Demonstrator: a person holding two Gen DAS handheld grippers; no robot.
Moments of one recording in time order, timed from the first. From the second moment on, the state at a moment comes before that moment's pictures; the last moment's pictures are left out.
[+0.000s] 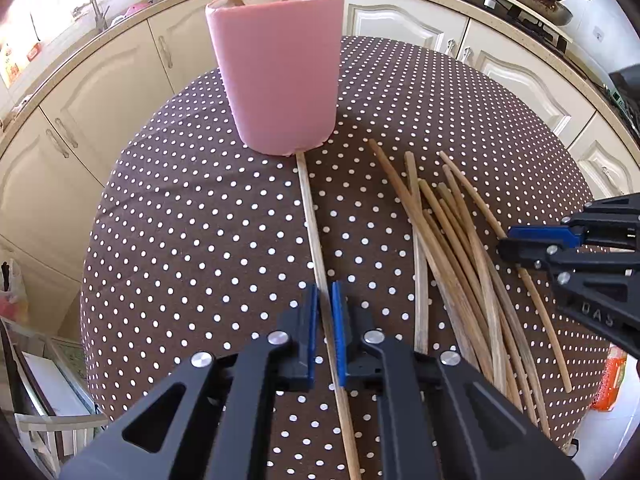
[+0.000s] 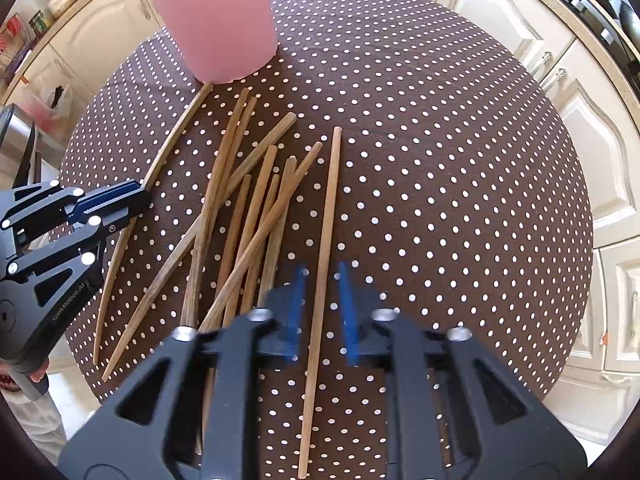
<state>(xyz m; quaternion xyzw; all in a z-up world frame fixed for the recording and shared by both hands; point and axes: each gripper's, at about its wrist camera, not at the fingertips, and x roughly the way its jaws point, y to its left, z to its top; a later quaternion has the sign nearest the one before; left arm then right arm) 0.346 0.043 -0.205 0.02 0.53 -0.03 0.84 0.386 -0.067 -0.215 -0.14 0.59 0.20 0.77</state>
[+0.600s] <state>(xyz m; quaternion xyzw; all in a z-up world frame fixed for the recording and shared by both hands) 0.340 0.048 -0.208 0.00 0.52 -0.05 0.85 0.417 -0.108 -0.211 -0.04 0.60 0.23 0.77</state>
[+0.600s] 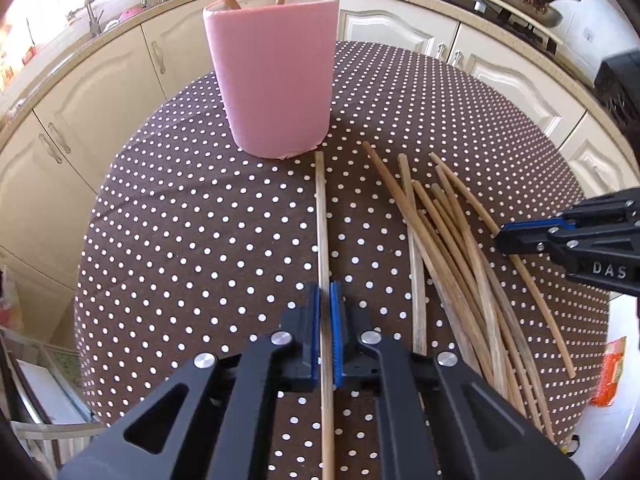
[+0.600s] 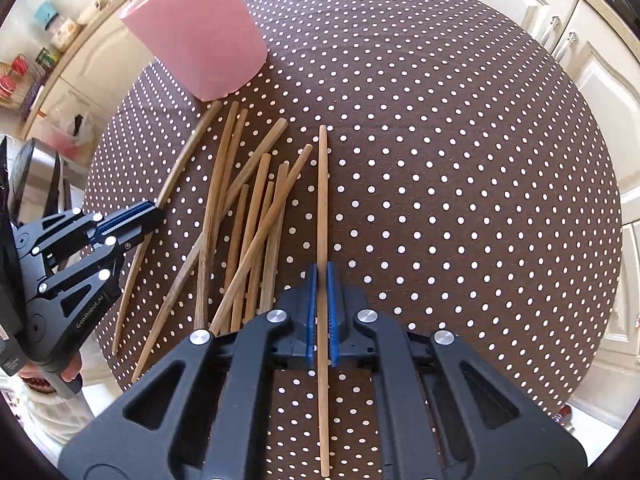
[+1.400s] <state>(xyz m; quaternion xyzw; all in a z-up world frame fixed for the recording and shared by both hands) 0.284 0.034 -0.116 -0.03 0.36 -0.10 0.93 0.354 -0.142 -0.119 0.02 0.44 0.30 0.85</state>
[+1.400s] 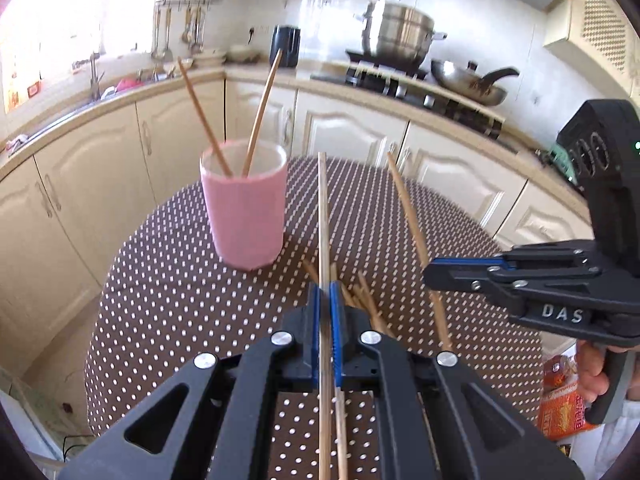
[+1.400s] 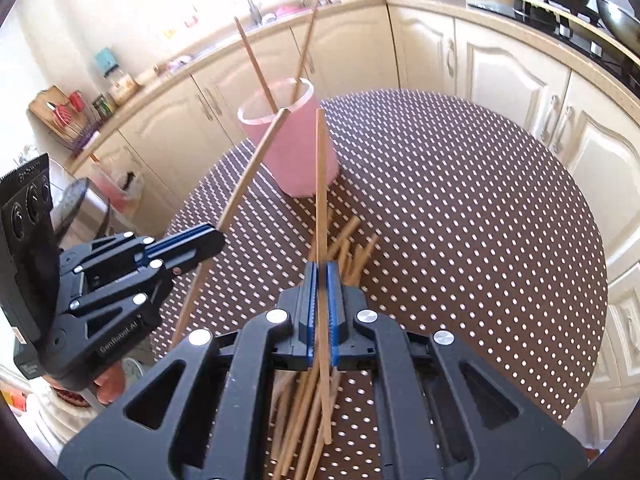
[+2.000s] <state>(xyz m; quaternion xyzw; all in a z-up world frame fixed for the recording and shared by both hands) 0.300 0.057 -0.061 -0.07 0.26 -0.12 0.96 0.347 -0.107 -0.065 0.05 0.33 0.32 0.88</state>
